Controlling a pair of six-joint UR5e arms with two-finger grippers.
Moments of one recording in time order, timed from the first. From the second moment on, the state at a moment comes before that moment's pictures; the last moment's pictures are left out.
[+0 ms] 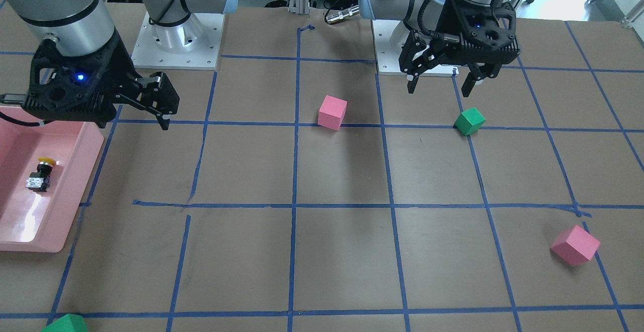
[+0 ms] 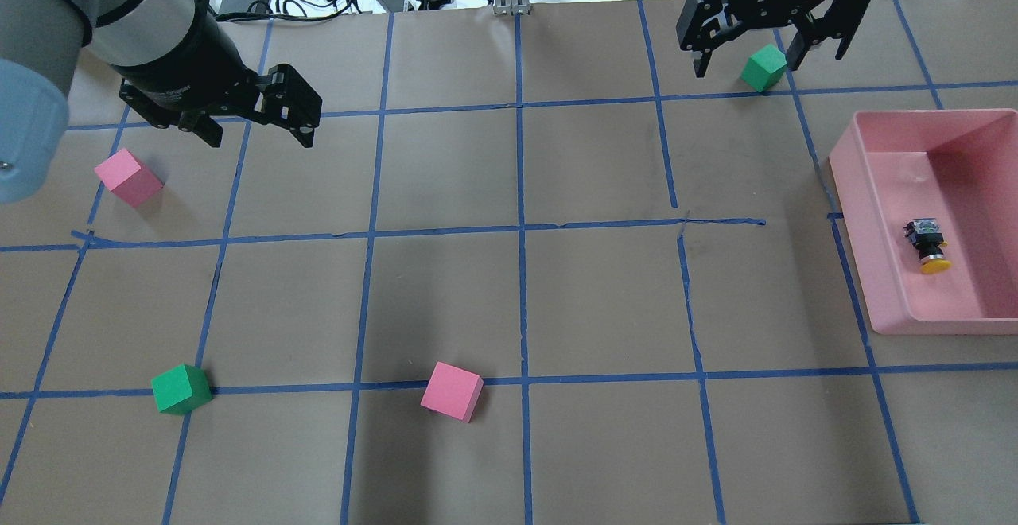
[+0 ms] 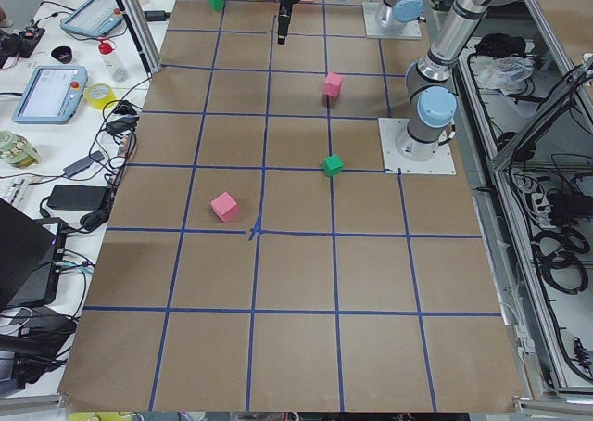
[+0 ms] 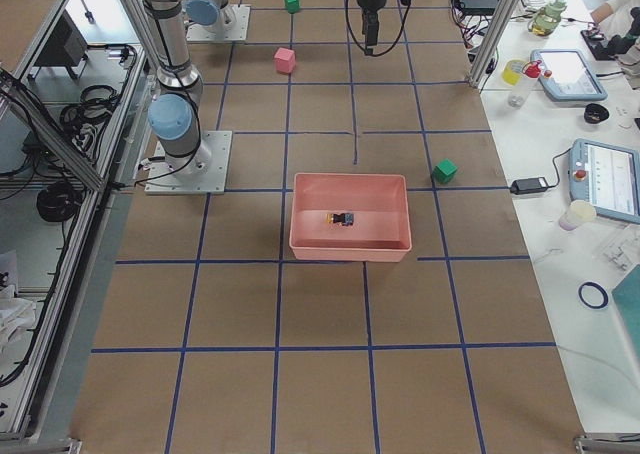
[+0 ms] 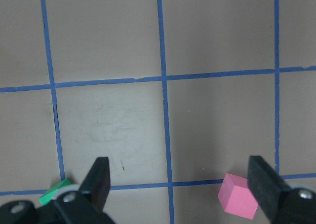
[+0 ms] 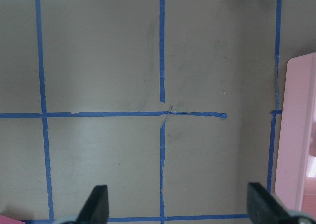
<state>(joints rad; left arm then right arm) -1.58 -1.48 -1.63 -1.46 1.57 0.04 1.59 -1.43 1.37 -1.54 -1.60 0.01</state>
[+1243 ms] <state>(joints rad) -1.58 -1.48 -1.63 -1.46 1.57 0.04 1.45 -1.41 1.38 -1.61 -1.60 -0.11</state>
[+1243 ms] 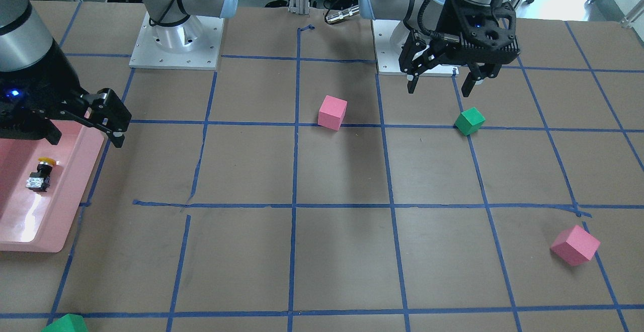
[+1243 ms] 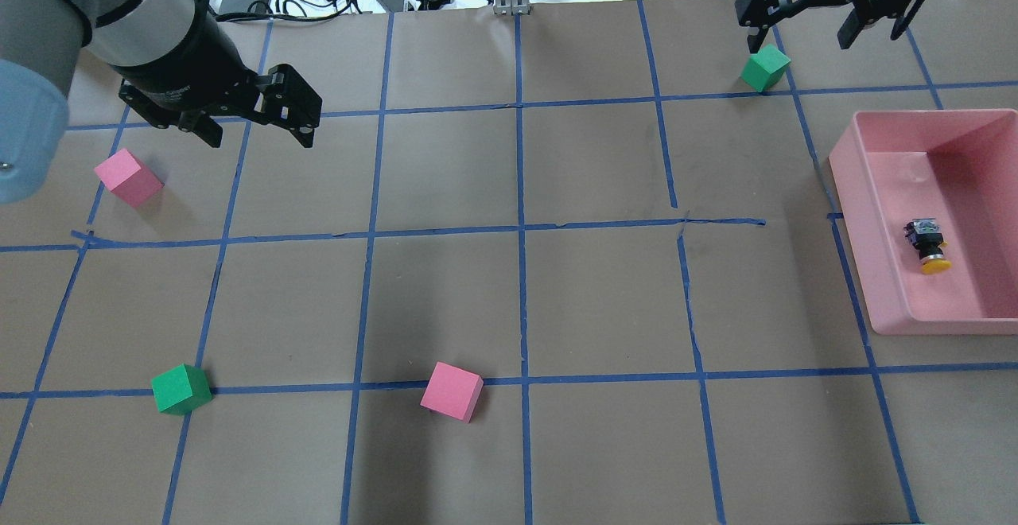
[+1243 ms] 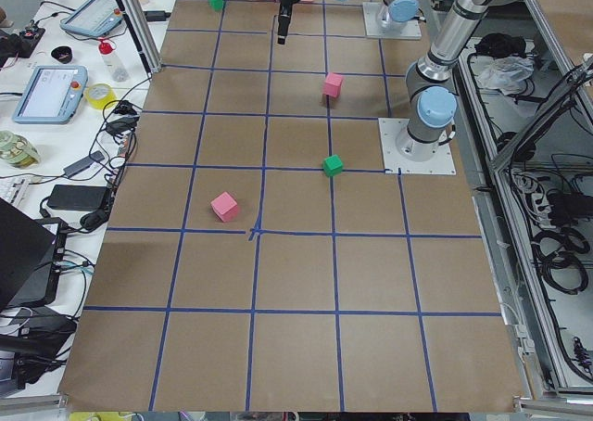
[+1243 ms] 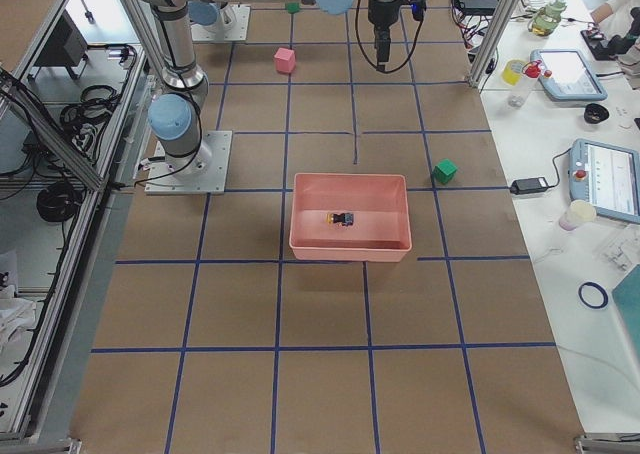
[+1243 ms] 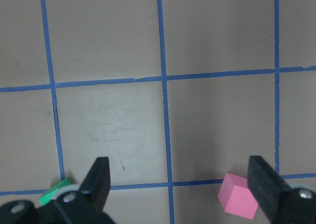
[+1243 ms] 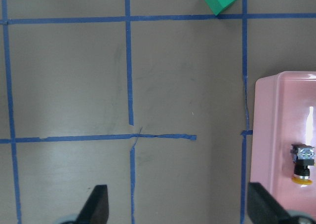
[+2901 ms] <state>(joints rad) -1.58 -1.48 -1.63 -1.46 1.57 0.04 0.90 -1.26 1.86 -2.22 -1.53 -0.59</state>
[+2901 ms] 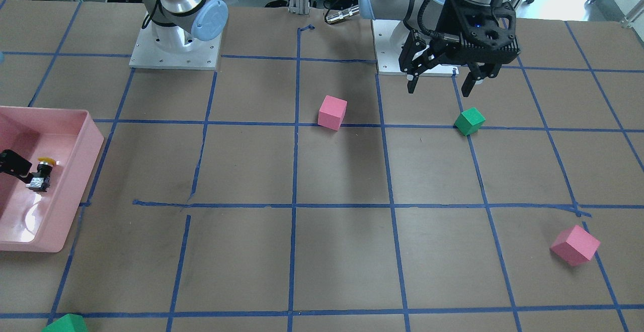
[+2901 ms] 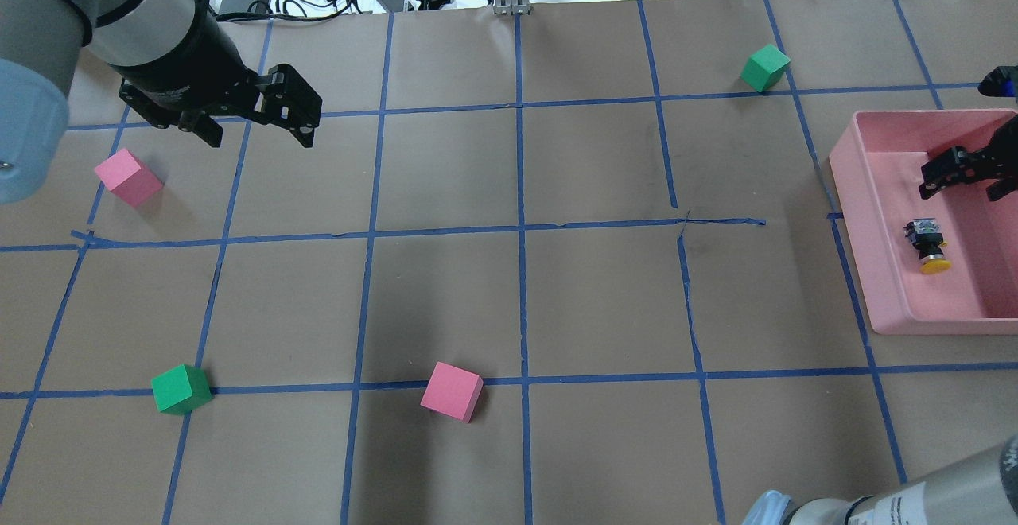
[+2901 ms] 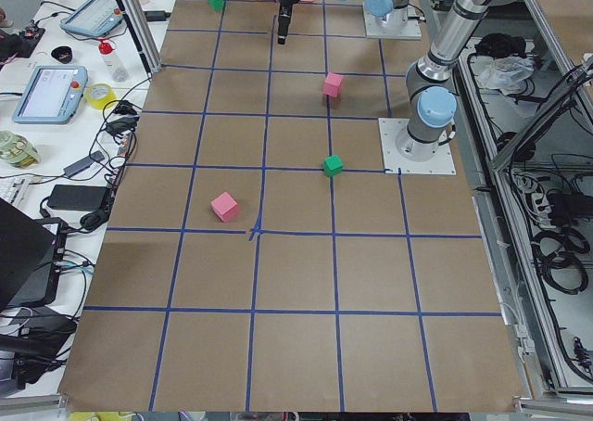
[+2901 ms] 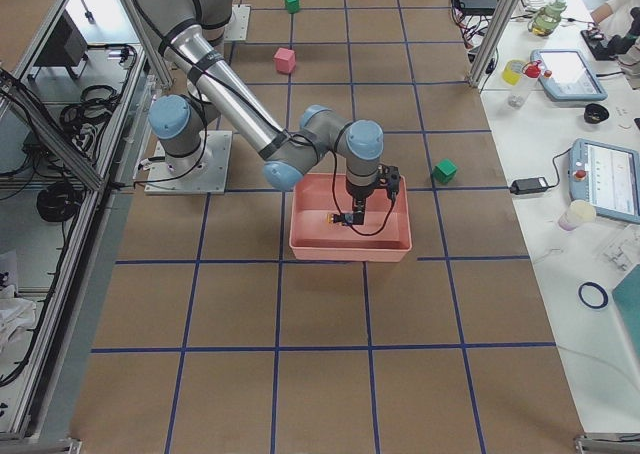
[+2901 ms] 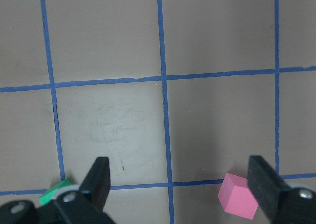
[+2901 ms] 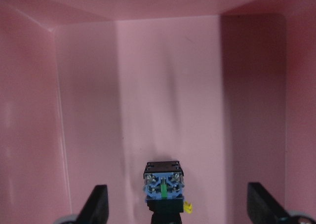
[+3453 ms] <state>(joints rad) -1.58 -1.48 -1.63 -1.46 1.57 0.04 0.89 -1.22 1.88 -2.27 -1.53 -0.59</state>
